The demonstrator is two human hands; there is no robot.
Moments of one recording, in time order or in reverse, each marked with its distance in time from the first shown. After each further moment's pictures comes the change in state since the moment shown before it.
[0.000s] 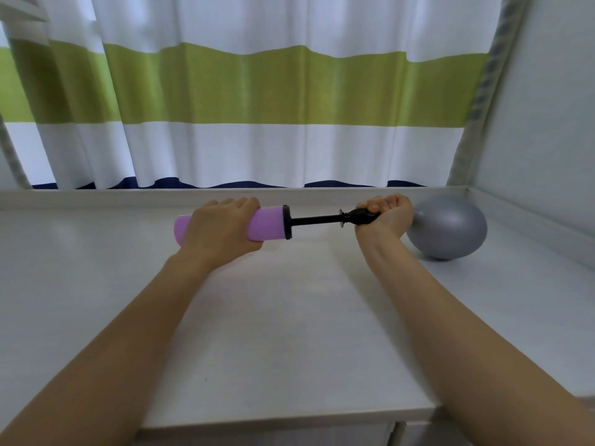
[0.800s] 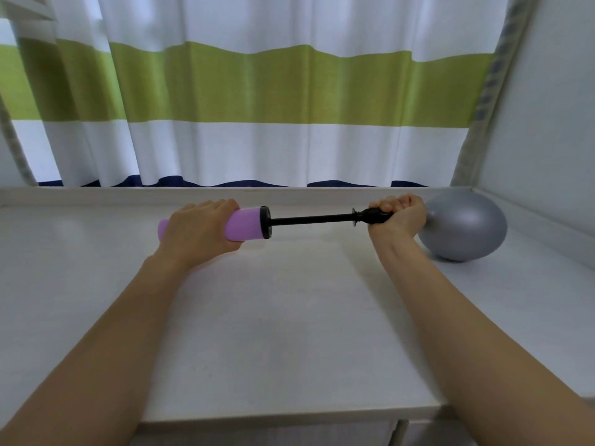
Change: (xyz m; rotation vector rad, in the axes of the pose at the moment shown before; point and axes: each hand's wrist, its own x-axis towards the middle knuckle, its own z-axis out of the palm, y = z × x) left_hand -0.014 -0.034 0.005 -0.023 -0.025 -0.109; right_hand 0.007 -0.012 -0.003 -0.028 0.008 -0.017
